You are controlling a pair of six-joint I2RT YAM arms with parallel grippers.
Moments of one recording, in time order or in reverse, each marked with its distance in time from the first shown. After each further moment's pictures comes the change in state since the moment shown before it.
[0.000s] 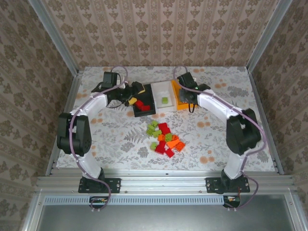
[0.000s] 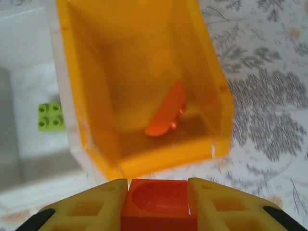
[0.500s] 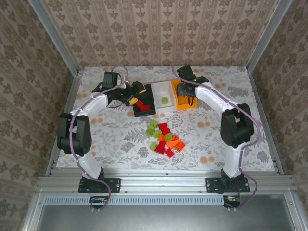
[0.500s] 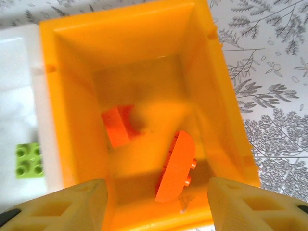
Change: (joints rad) left arm -0.013 -0.001 0.000 0.012 0.017 -0.012; right arm -0.031 0.042 0.129 -0.064 -0.029 -0.053
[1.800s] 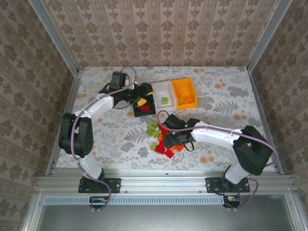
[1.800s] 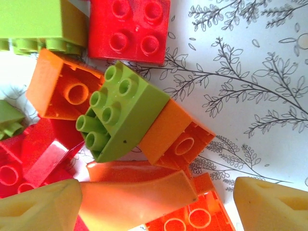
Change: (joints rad) left arm -0.091 -0.005 -0.004 0.051 0.042 -0.042; right arm 0.435 -0.357 -0.671 0.030 -0.181 0.100
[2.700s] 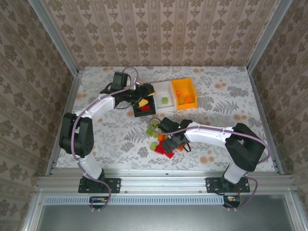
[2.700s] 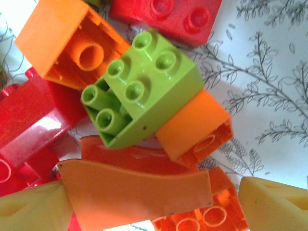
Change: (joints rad) left arm -0.019 0.005 0.000 0.000 0.007 0.000; right arm 0.050 0.110 0.064 -0.070 0.080 -0.190
